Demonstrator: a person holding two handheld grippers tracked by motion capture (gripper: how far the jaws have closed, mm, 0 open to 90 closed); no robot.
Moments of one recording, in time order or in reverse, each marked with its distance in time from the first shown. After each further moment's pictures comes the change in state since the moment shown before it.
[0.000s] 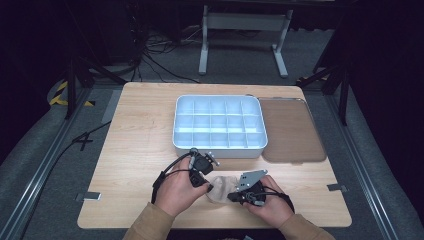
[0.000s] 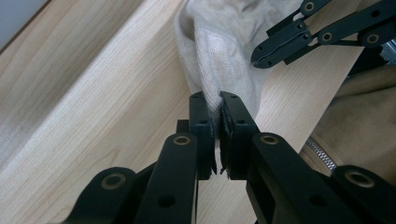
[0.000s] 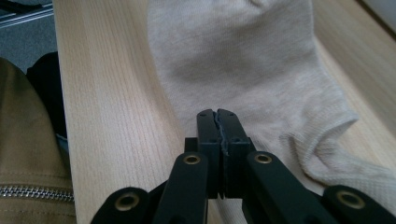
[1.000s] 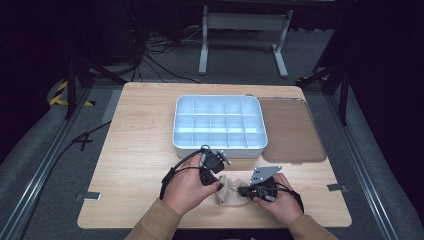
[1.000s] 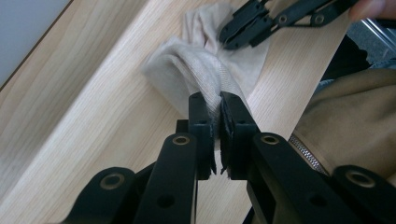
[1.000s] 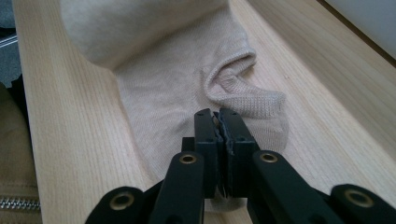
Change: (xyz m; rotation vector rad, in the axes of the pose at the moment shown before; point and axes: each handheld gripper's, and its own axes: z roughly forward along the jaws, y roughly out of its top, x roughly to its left) left arm -0.018 0.023 -0.004 -0.007 -0.020 0.083; right arm -0.019 -0.022 -0.013 -0.031 -0.051 0.098
